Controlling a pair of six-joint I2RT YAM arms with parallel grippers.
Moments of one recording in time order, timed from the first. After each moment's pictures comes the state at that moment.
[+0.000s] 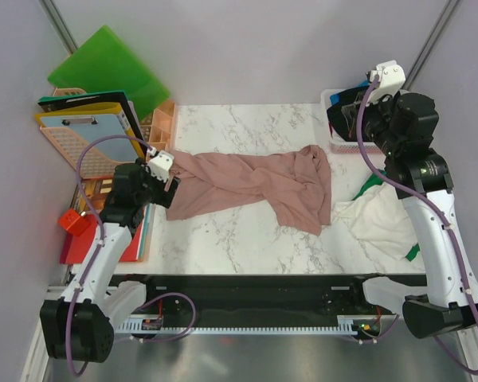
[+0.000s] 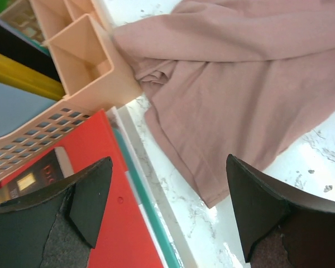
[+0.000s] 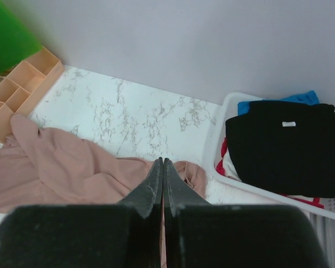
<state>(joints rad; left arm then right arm) -0.07 0.95 0.69 -0.25 0.16 0.43 0.17 1.17 1.52 -0.49 -0.14 -0.03</state>
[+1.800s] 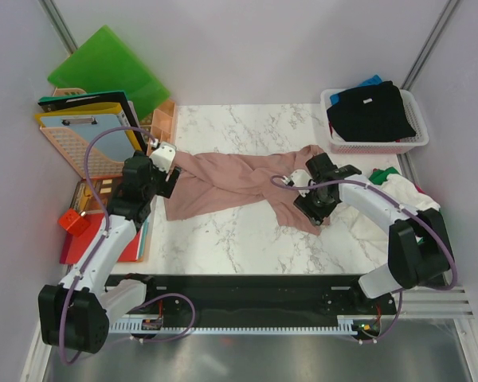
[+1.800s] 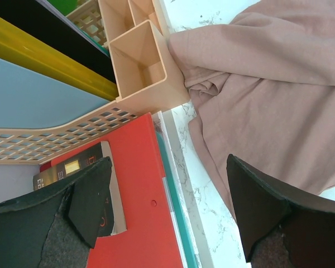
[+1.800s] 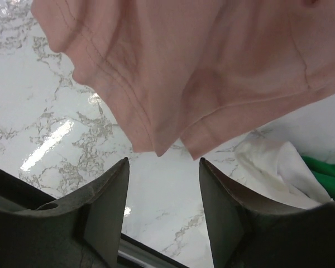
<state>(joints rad) -0.16 1.04 0.73 -0.16 -0.12 0.40 0.38 1.49 1.00 -0.84 -0.08 -0.45</state>
